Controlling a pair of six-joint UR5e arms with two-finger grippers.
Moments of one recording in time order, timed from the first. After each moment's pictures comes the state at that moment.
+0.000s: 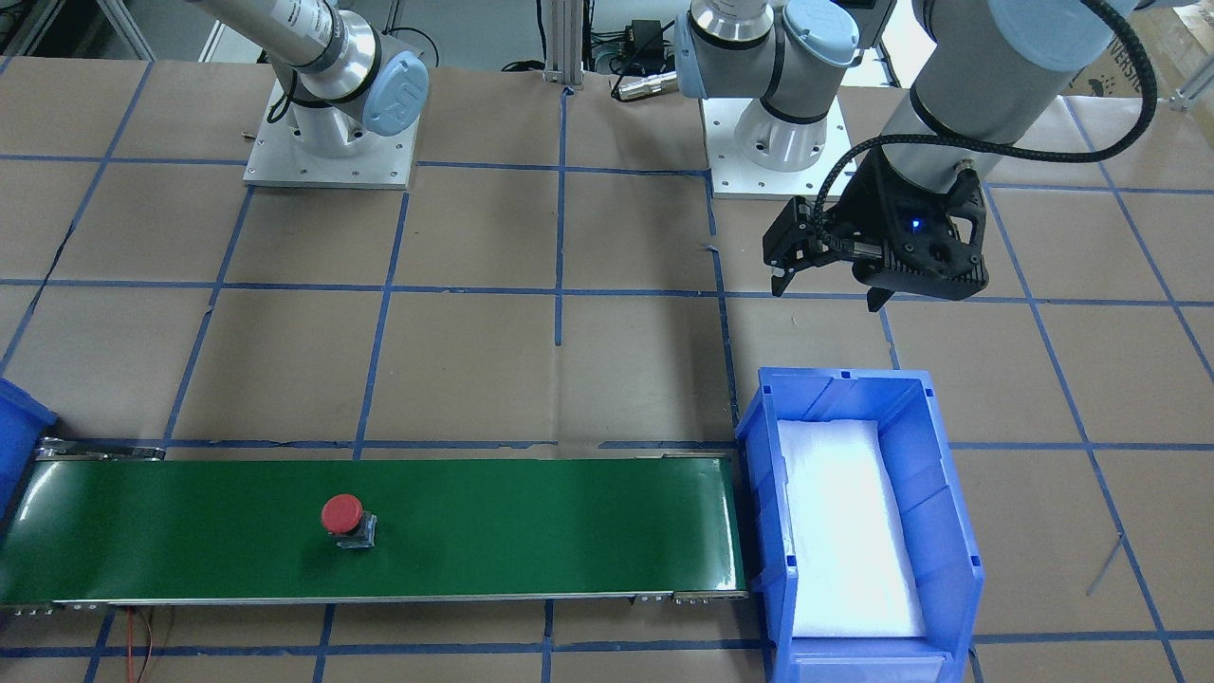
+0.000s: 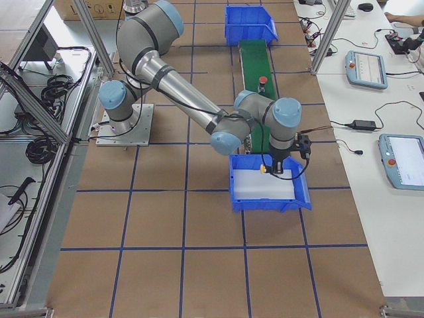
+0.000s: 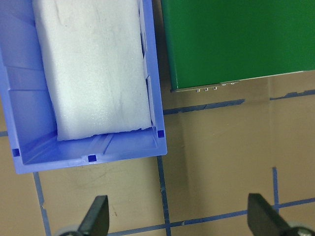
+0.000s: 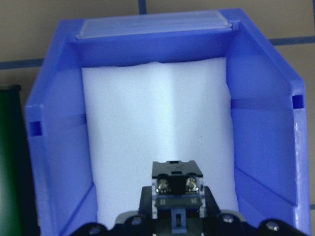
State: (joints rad) left arm -1.52 -1.64 -1.56 -1.52 1.48 0.16; right arm 0.89 -1.00 1.30 -2.00 -1.57 -0.59
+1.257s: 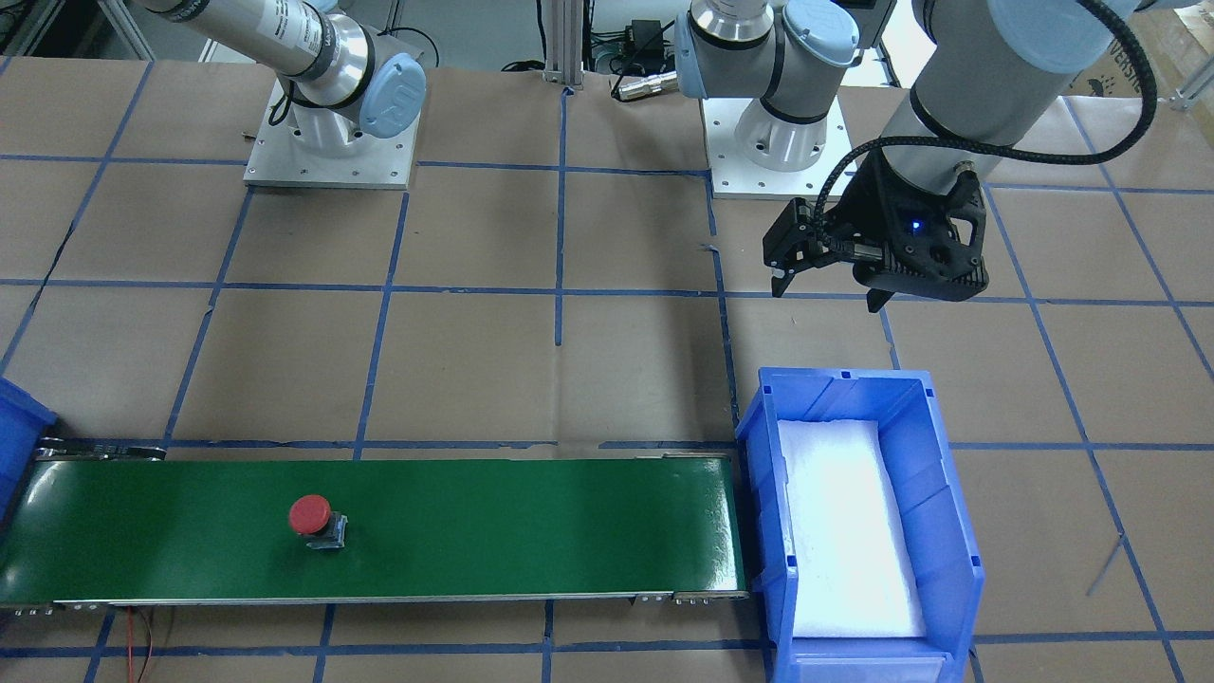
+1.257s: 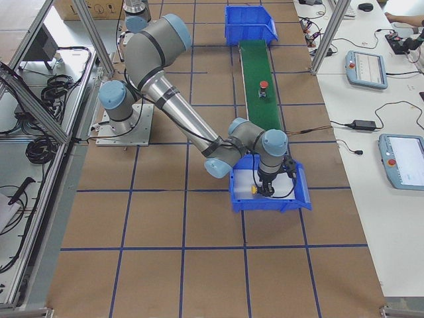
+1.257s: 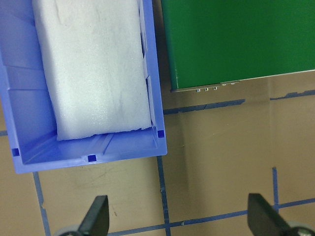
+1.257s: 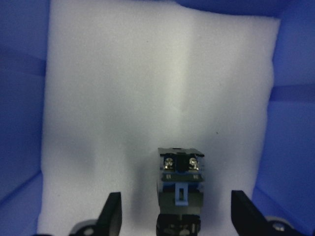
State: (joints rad) left arm -1.52 -1.64 -1.56 -1.52 1.48 0.16; right arm 0.87 -0.95 1.42 -2.15 -1.58 -0.81
